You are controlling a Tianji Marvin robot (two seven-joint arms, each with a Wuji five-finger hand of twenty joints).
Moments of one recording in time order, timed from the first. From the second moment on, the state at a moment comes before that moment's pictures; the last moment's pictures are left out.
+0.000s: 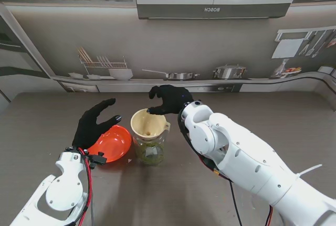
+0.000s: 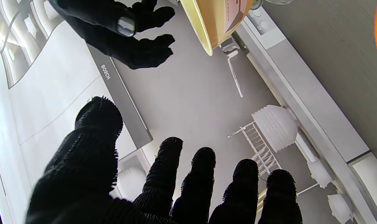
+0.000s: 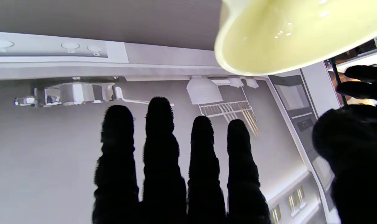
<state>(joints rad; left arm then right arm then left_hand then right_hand) 1.70 -1.20 -1.38 -1.70 0.26 -0.24 0.32 -0.94 -1.16 0.67 -1.45 -0.67 0.20 0.01 0.78 -0.42 0.27 -0.10 0.64 0.16 0.14 0.28 0.60 0.23 0.09 0.25 0.35 0.33 0.13 0.32 0.14 0.33 0.21 0.51 0.17 -0.48 0.88 -0.10 0.39 -0.09 0.70 0.50 0.57 -0.01 0.58 0.44 0.81 0.14 0.30 0.37 0.46 0.25 0.91 0.61</state>
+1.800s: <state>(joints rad) 1.72 -1.20 -1.39 -1.74 0.21 -0.22 0.33 -0.59 -1.32 0.32 -1.04 -0.42 0.19 0.22 0.82 -0.37 0.18 -0.09 0.64 0.16 0.14 0.28 0.61 0.23 0.09 0.25 0.35 0.33 0.12 0.32 0.13 0.33 0.21 0.51 0.46 -0.85 1.25 -0.25 0.62 -0.10 1.18 0.40 1.13 -0.13 0.83 0.77 1.13 0.04 0.70 0.61 0.67 0.19 1.22 0.67</state>
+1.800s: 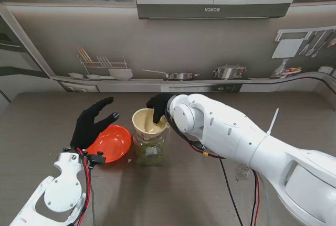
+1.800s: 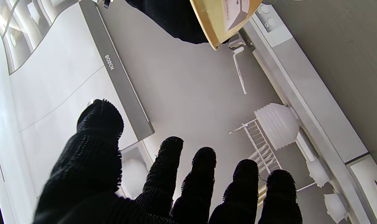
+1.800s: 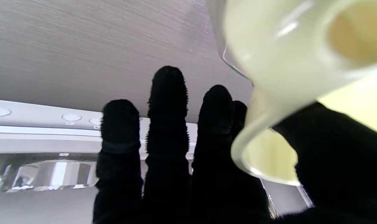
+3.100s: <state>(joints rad) 1.73 -1.21 -1.39 -1.76 0.16 -0.19 0.33 -0.71 -1.26 0.51 -1.19 -0.48 0.07 0.07 0.87 -0.34 0.14 -0.07 0.65 0.18 0.14 0.28 0.61 0.24 0.09 0.25 0.35 0.33 0.11 0.32 0.13 0.33 0.21 0.51 0.48 -0.87 1.39 -0.30 0.77 -0.13 1.33 0.38 1.37 -0.14 0.96 0.99 1.28 -0.02 1.46 0.95 1.06 0.09 1.54 0.85</state>
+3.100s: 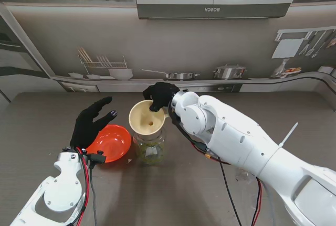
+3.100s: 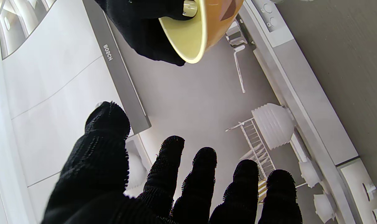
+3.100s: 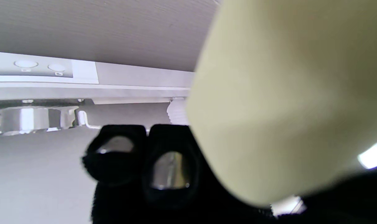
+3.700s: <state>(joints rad) 1.73 -1.21 -1.39 -1.76 0.17 -0.19 0.33 -0.86 -1.19 0.73 -1.40 -0.60 0.15 0.05 0.75 -0.38 0.59 -0.07 0.65 0.18 0.14 0.28 0.61 0.24 0.09 0.25 0.35 0.33 0.11 0.32 0.13 0.33 0.21 0.51 0.48 -0.87 1.39 -0.30 0.76 -0.12 1.33 0.38 1.37 -0.14 0.96 1.01 1.28 -0.02 1.46 0.96 1.07 0.09 1.54 0.87</state>
